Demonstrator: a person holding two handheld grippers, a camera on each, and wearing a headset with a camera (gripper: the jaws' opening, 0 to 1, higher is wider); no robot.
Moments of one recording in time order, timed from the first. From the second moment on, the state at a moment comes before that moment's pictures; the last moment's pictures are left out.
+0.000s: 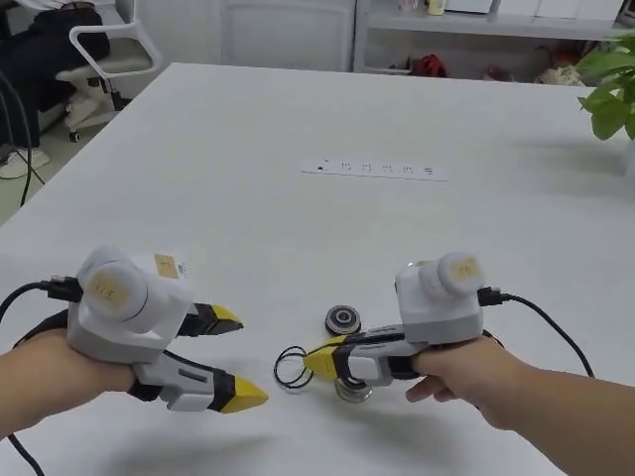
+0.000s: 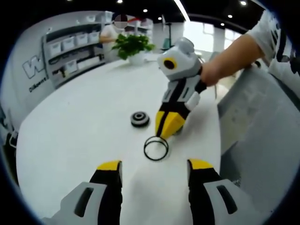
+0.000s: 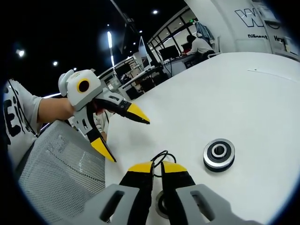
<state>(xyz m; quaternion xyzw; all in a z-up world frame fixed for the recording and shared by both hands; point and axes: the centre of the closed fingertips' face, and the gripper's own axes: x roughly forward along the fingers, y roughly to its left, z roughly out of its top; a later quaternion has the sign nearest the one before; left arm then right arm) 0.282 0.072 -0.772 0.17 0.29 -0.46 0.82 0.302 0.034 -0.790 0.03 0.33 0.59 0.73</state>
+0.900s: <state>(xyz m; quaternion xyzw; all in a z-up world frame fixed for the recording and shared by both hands) 0.283 0.071 -0.776 0.17 0.30 -0.47 0.81 0.321 0.010 -0.779 0.02 0.31 0.57 0.76</state>
